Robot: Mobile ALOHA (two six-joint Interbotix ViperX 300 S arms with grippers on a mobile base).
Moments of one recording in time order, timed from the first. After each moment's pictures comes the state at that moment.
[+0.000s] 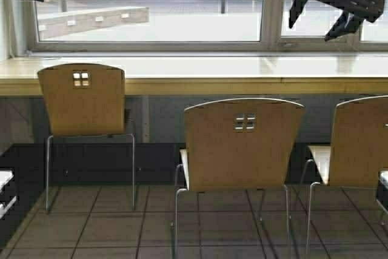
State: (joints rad) left arm -0.43 -0.95 1.19 0.16 0.13 -0.27; right arm 0.22 -0.16 0.76 0.31 0.08 0.07
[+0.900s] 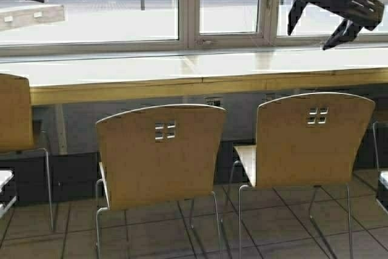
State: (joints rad) left arm -0.43 -0.96 1.19 0.16 0.13 -0.27; right arm 0.23 -0.15 0.76 0.39 0.14 0.07
